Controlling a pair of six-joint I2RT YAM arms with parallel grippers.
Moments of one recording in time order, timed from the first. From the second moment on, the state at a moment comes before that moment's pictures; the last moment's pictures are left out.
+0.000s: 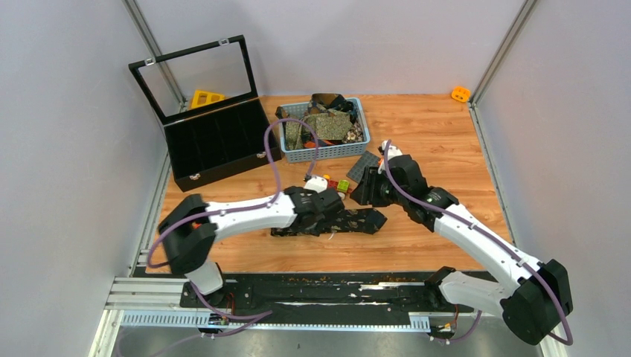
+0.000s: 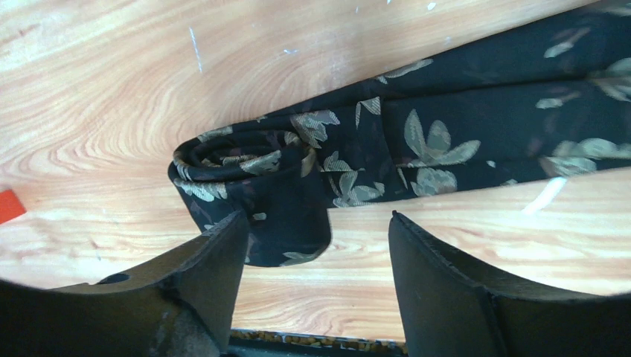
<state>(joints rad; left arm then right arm) -1.08 1.57 1.09 -0.83 -0.52 -0.77 0.60 1.10 0.81 -0.36 -0.13 0.57</state>
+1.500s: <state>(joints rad) -0.55 0.89 0.43 -0.32 -0.04 -0.59 0.90 1.89 1.24 -0.21 -0.39 0.64</state>
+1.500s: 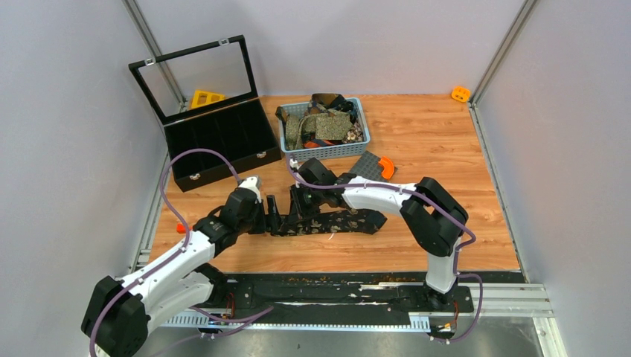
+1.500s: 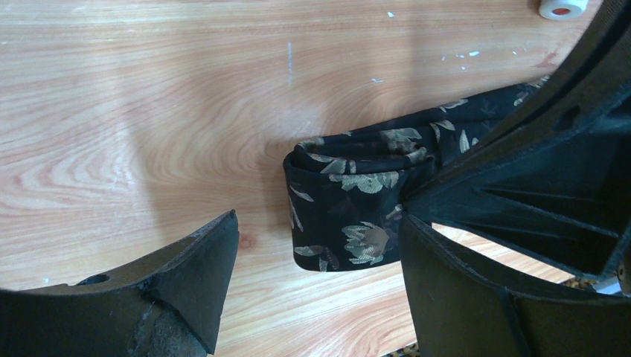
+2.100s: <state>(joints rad) -0.51 1.04 0.42 -0.19 0.11 -0.54 0.87 1.90 1.18 -0.17 -0.41 0.64</state>
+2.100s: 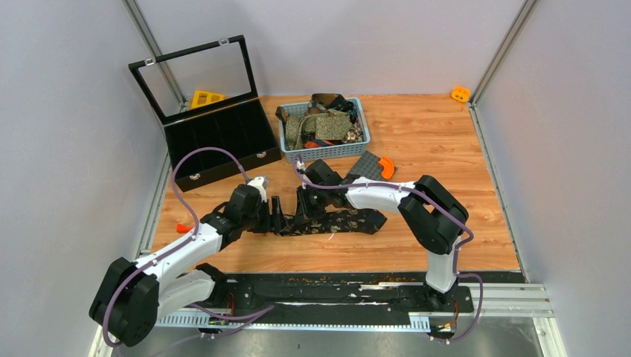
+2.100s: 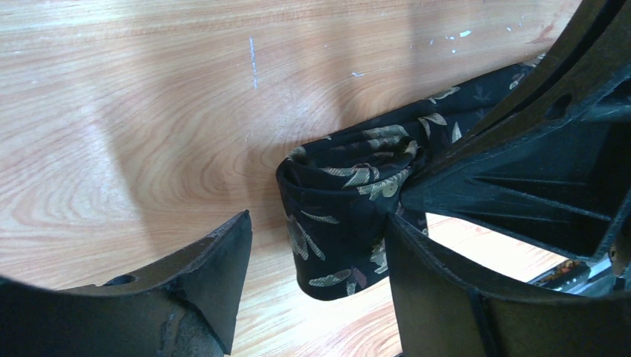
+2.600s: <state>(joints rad) -0.49 1.17 0.39 0.02 0.20 -0.54 0.86 1.91 1.17 -0.16 -0.41 0.64</state>
